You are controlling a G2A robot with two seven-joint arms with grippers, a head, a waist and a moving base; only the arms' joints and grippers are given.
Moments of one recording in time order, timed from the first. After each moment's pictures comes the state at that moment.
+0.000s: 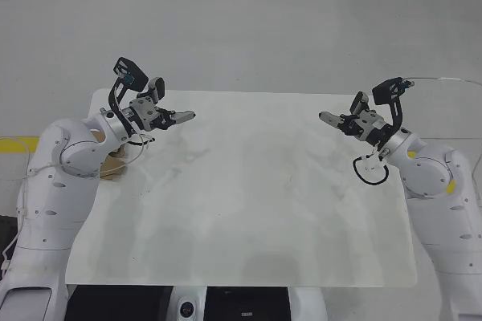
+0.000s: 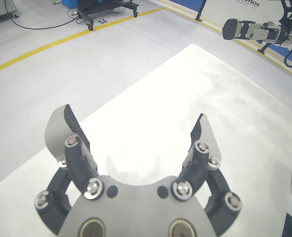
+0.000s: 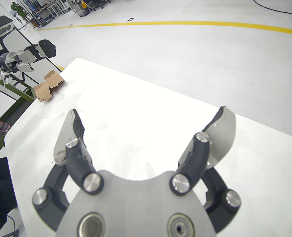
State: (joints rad) left arm 0.88 -1.02 -1.36 -1.45 0.75 -0.69 -0.48; right arm -0.99 -1.05 1.40 -1.52 -0.60 -0.50 0.50
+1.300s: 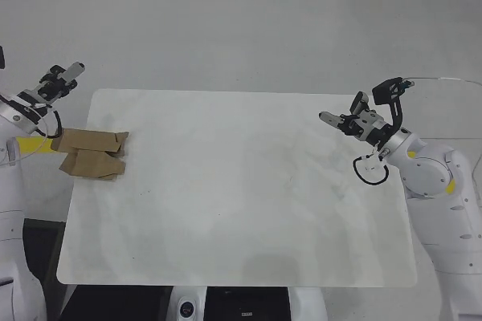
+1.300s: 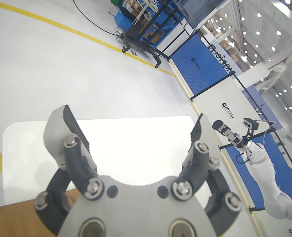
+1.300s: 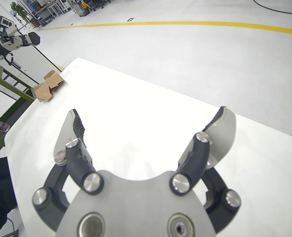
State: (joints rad) left arm 0.82 -0.94 -1.73 -1.11 0.17 -0.55 -0.79; right arm -0.99 -1.05 1.40 -1.52 -0.60 -0.50 0.50
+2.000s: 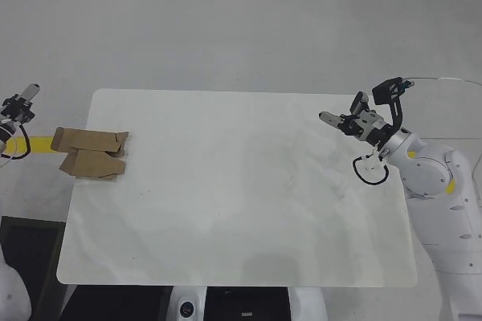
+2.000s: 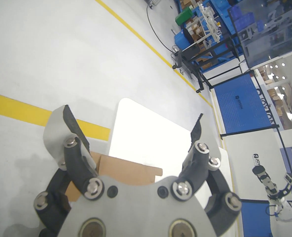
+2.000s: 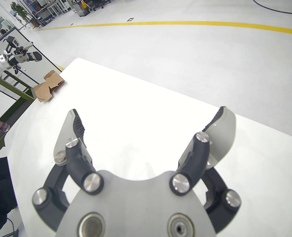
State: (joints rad) left arm 0.70 -0.87 -1.80 -0.68 0.35 -0.49 -0.67; right arm -0.99 -1.05 1.40 -1.52 -0.60 -0.50 0.50
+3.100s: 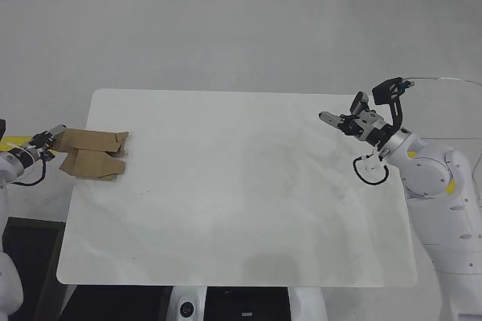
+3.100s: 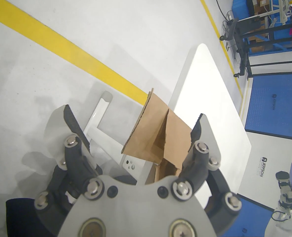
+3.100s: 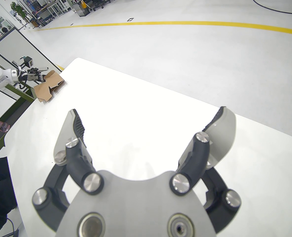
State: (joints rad) left arm 0.56 -0.85 -1.66 -0.33 0.47 -0.44 -0.79; right arm -0.99 -1.05 1.40 -1.52 -0.60 -0.50 0.50
